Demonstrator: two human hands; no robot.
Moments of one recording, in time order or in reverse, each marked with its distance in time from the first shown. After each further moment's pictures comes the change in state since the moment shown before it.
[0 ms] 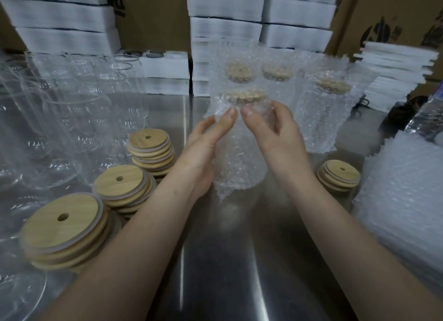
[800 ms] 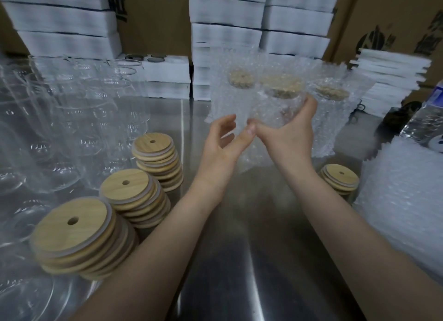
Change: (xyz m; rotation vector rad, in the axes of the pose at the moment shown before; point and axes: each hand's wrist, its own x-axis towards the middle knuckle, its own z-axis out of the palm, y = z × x) left_hand -0.012 -0.011 0.019 0.234 0.099 0.293; right_hand 0.035 0.020 0.003 -0.096 0.319 -0.075
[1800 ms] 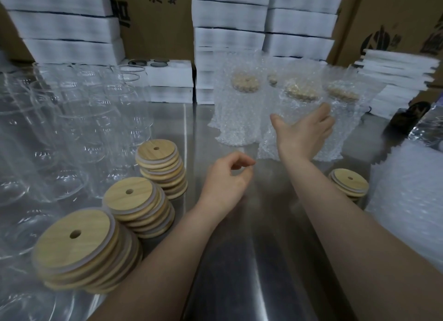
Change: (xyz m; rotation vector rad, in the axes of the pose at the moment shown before) left_hand -0.001 -0.026 -0.009 0.504 -0.063 0.024; right_hand 0.050 0.038 0.023 -0.434 0.345 0.111
